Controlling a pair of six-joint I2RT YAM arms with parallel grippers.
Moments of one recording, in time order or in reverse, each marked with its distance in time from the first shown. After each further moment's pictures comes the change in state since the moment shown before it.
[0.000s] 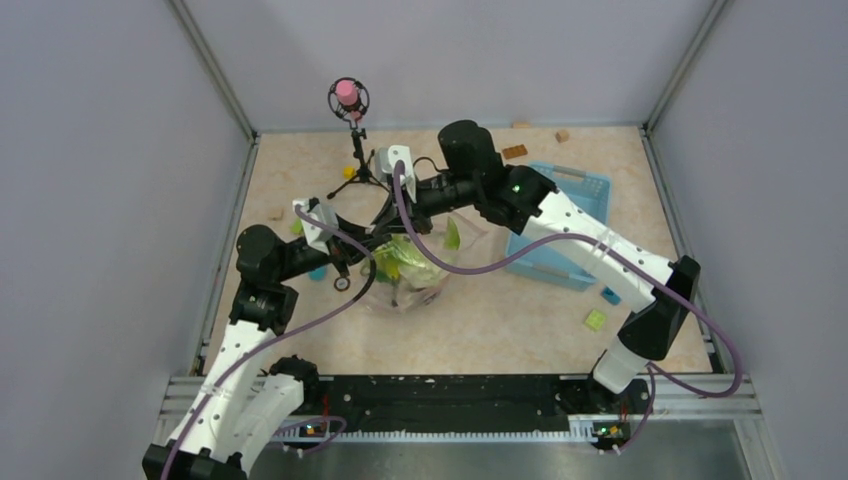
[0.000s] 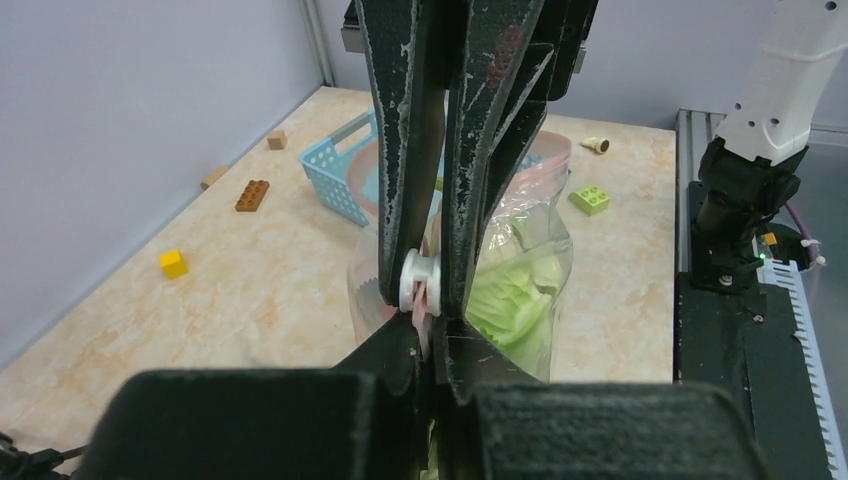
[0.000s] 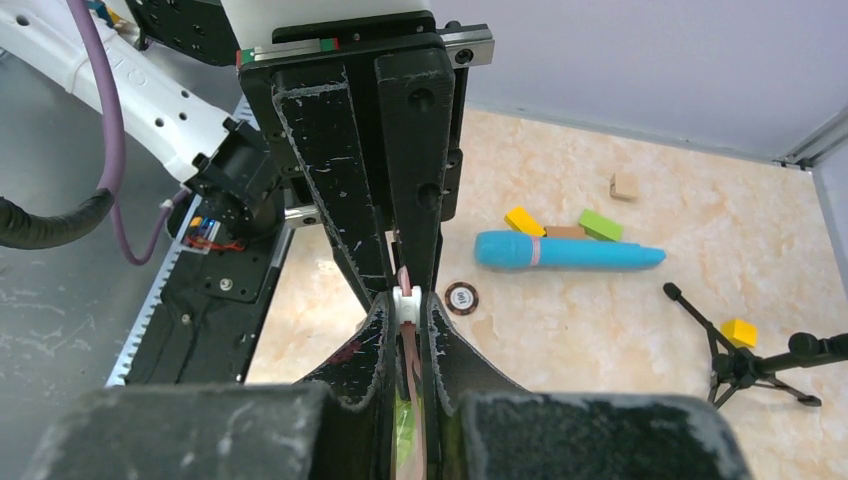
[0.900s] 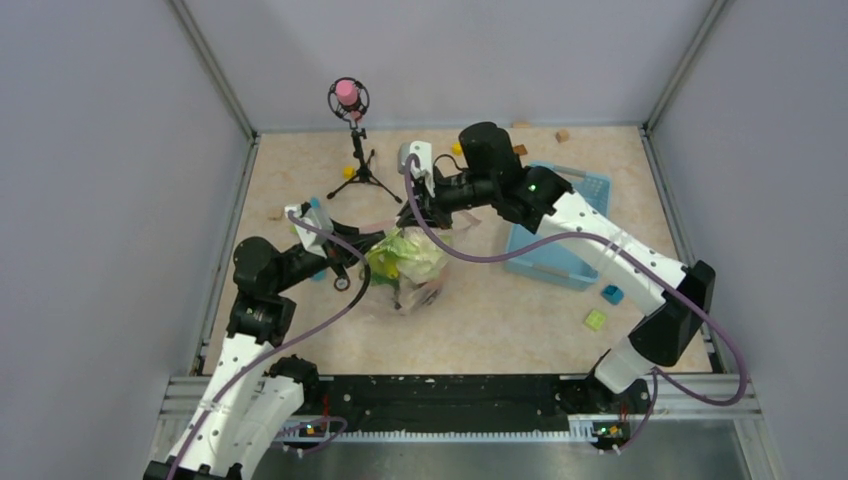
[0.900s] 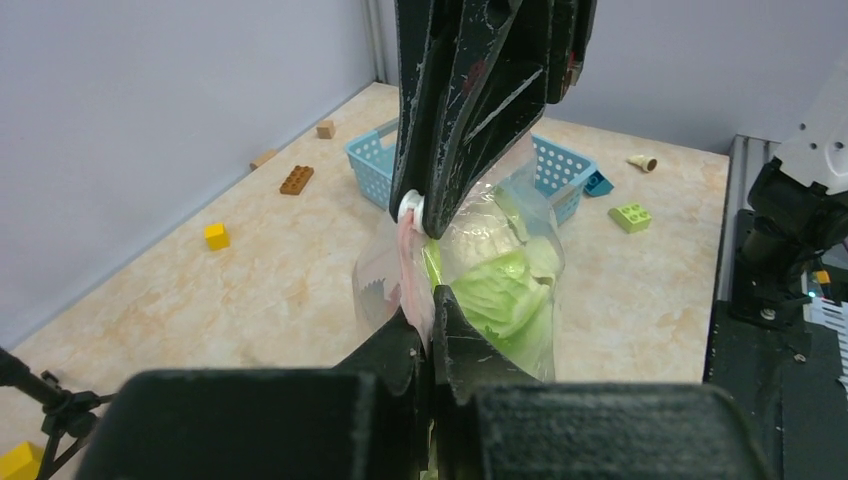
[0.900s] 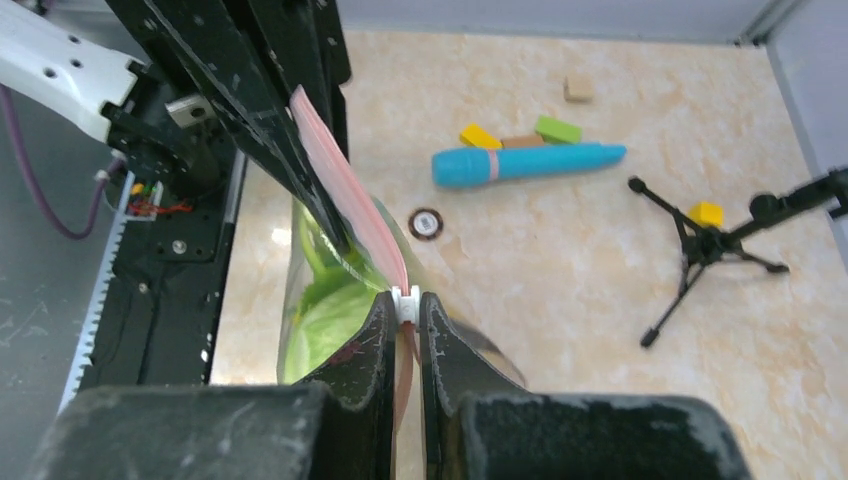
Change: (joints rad) left arm 0.002 -0.090 -0.045 -0.032 -0.112 -0.021; right arm -0.091 -0.061 -0.117 -0.024 0.076 -0.005
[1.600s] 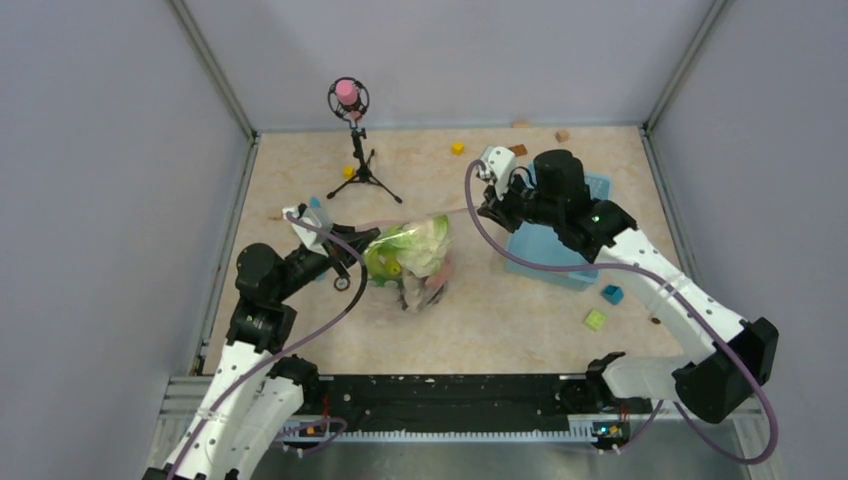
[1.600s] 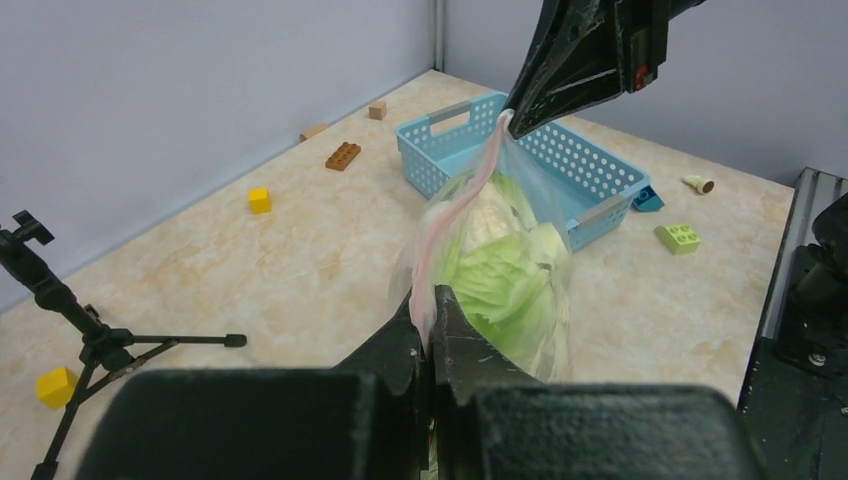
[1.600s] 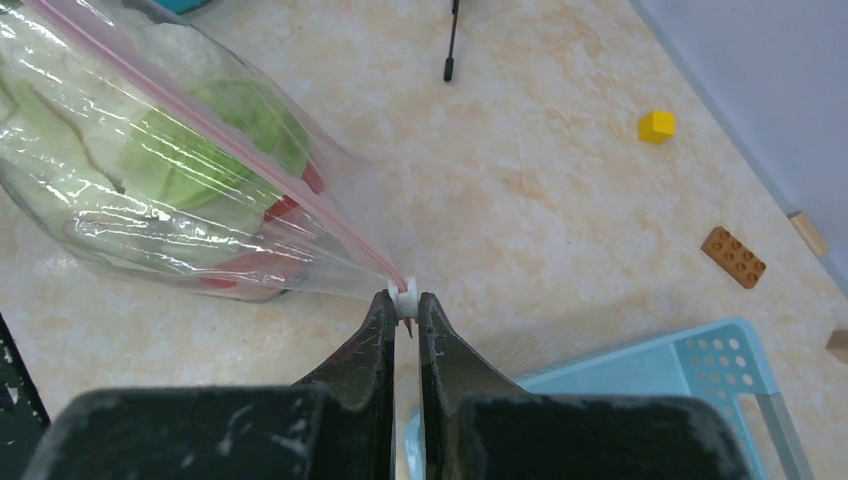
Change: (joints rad) left arm -0.025 -0.058 -0.028 -0.068 -0.218 0.002; right arm -0.245 -0.320 -0.425 0.046 0.397 0.016
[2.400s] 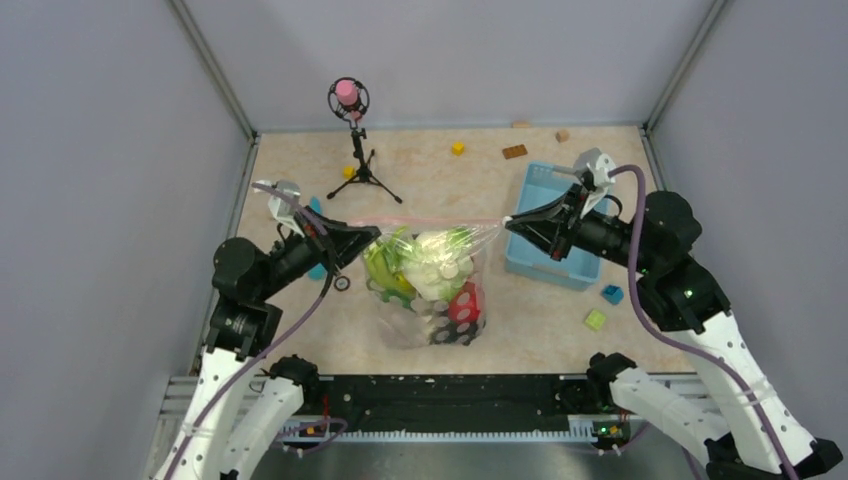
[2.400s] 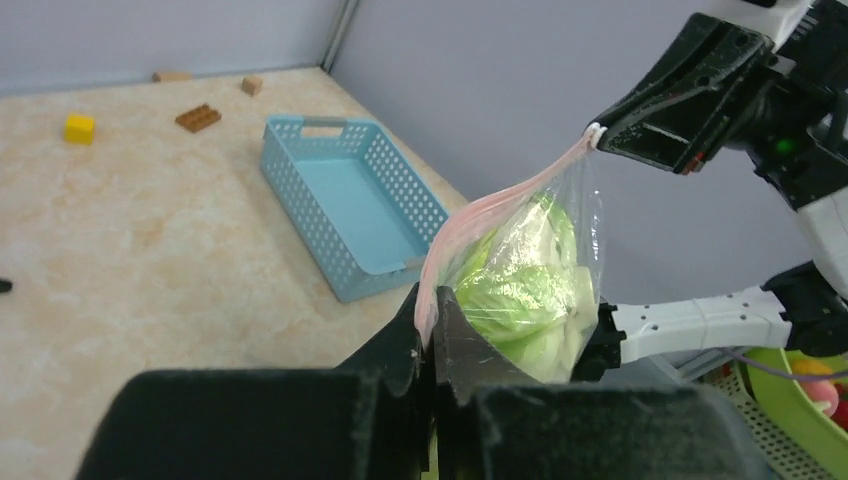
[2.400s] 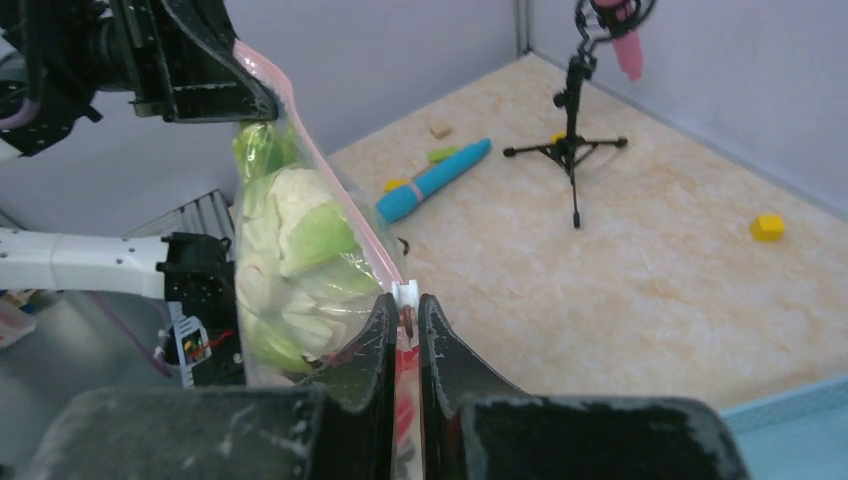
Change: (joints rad) left arm -0.004 -0.015 0.200 -0.160 0.031 -0.512; right arm -0.079 -0.492 -0.107 0.106 -0.280 0.508
